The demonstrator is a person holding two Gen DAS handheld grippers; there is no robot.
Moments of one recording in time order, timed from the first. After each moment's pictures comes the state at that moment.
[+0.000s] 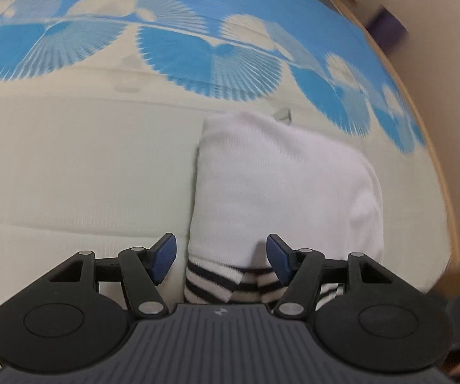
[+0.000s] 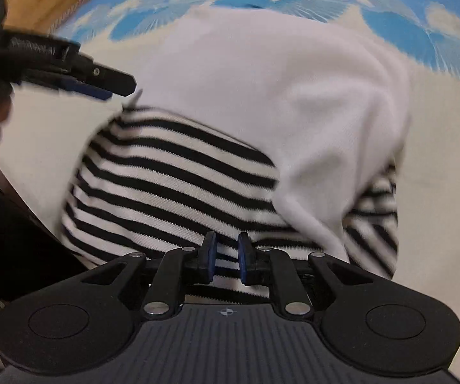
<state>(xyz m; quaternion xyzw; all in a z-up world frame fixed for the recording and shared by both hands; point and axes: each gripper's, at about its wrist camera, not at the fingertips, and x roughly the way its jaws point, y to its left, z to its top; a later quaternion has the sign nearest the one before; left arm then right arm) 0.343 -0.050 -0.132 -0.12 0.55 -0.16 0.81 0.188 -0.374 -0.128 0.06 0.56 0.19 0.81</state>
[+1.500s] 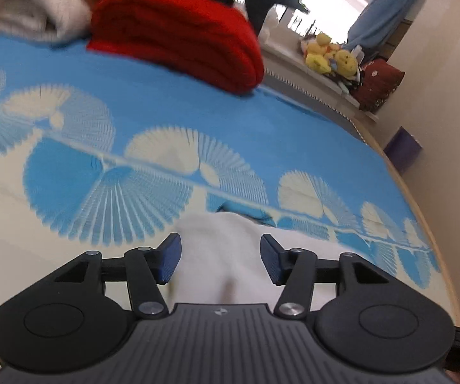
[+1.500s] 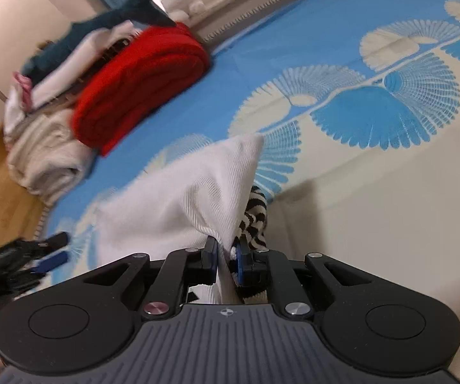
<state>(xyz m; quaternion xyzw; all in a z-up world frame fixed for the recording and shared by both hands) 0.444 0.051 -0.095 -0.18 0.38 -0.11 0.90 0.333 -0.353 -0.104 0.27 0.38 0.03 0.88</state>
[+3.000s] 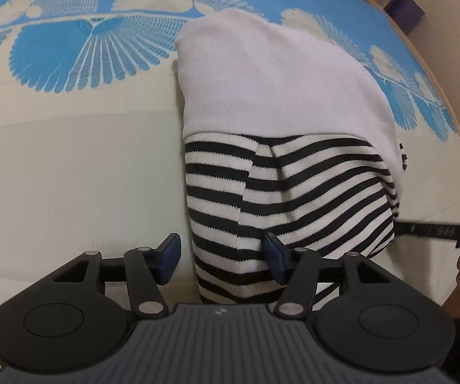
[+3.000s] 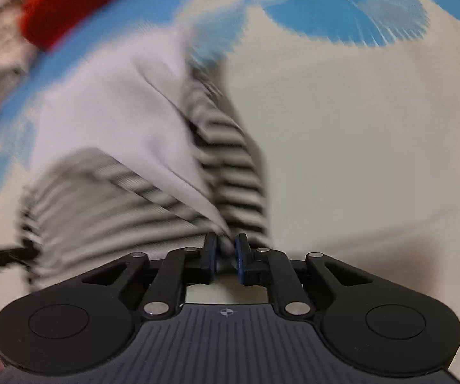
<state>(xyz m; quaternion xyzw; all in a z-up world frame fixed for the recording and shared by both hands) 0.386 0.043 -0.162 -0.04 0.56 -0.16 0.81 0.297 -0.350 -0.153 0.16 0.58 -0.02 0.80</state>
